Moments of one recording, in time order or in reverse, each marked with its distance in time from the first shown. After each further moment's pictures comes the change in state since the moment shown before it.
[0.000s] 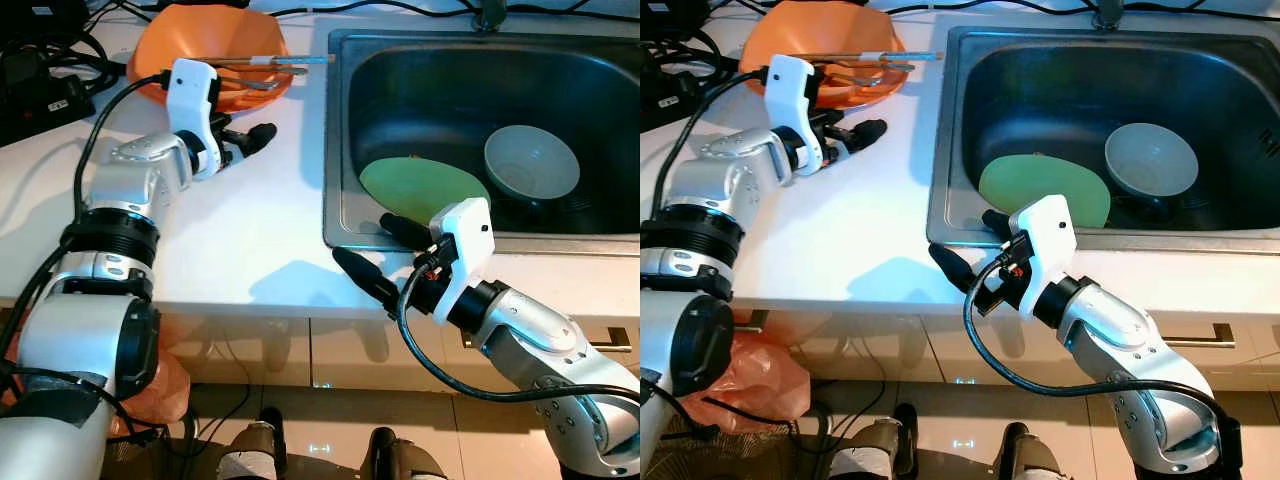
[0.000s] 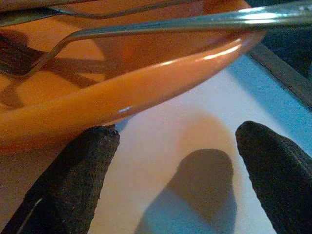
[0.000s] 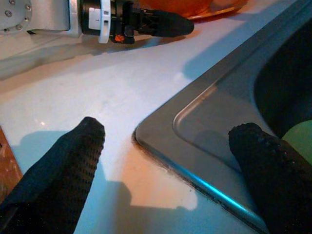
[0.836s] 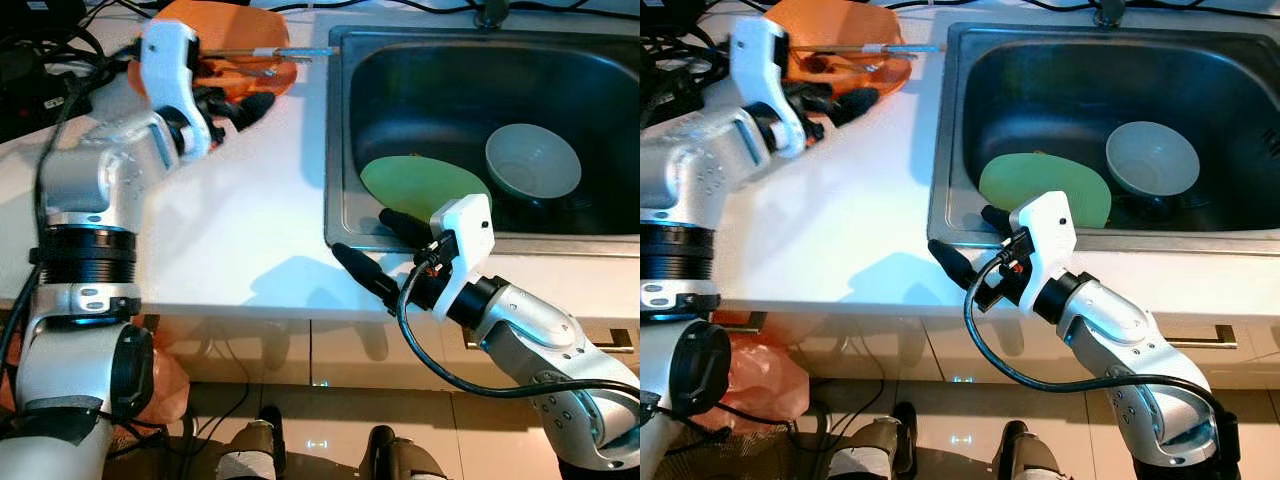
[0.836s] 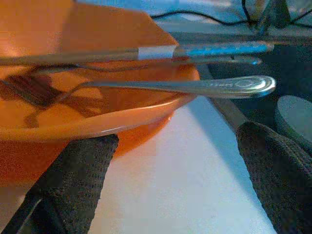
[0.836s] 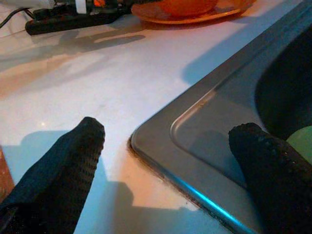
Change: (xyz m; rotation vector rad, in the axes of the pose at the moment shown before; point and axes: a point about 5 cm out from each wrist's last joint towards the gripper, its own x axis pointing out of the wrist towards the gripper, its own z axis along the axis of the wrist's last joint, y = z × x) left arm -0.032 -0.017 0.039 -0.072 -0.103 -0.023; right arm 0.004 -0.004 0.001 -0.009 -0.015 0.014
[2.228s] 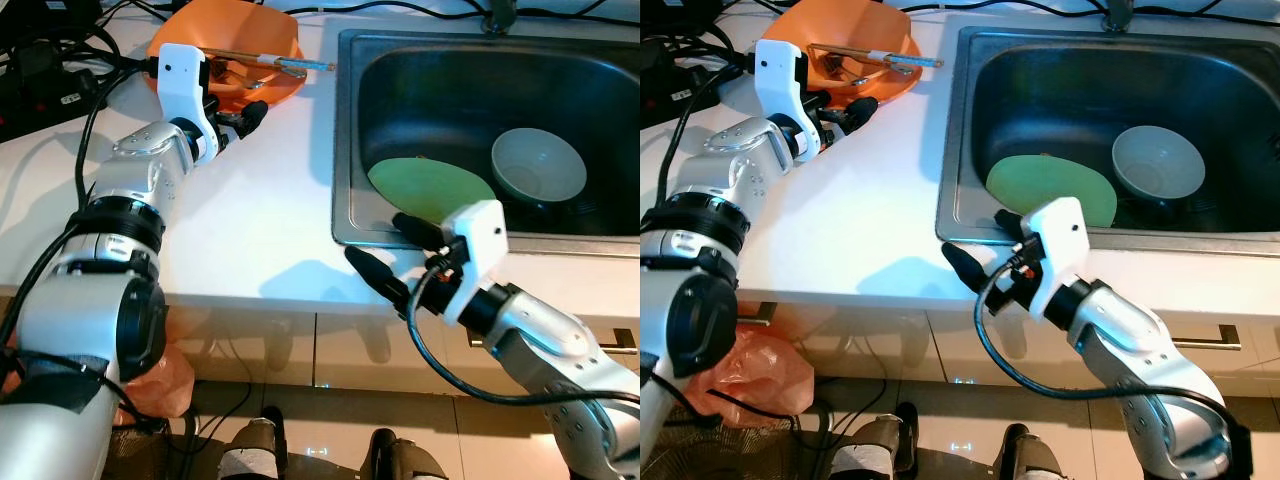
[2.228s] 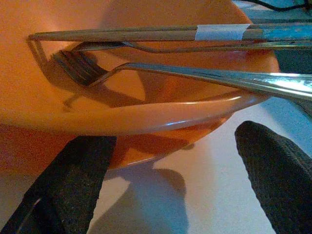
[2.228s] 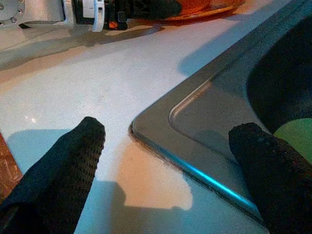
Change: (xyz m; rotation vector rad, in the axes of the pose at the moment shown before) left arm 0.036 0.024 -0.034 0.067 0.002 0.123; right arm -0.014 -0.002 -0.003 -0.010 0.015 -0.064
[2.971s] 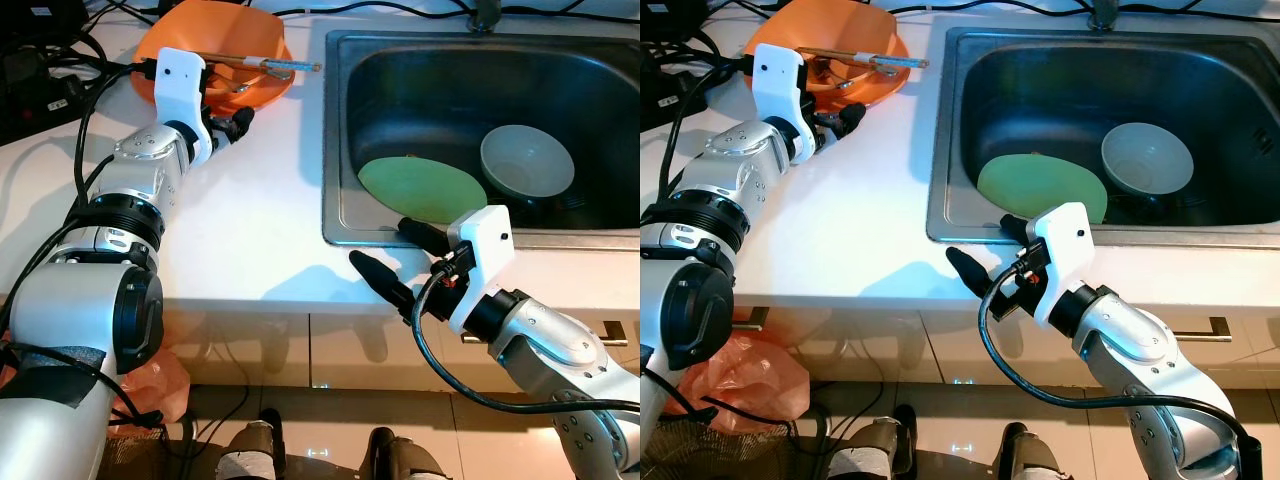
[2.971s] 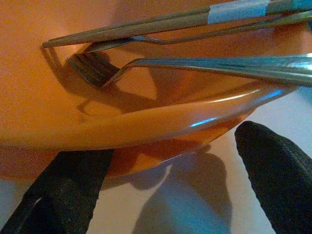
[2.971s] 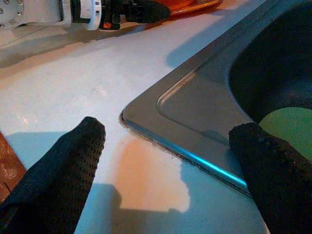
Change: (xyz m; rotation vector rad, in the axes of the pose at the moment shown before) left arm -0.001 0.008 -0.006 0.126 0.046 0.096; right arm -0.005 0.002 0.000 0.005 0.017 -0.012
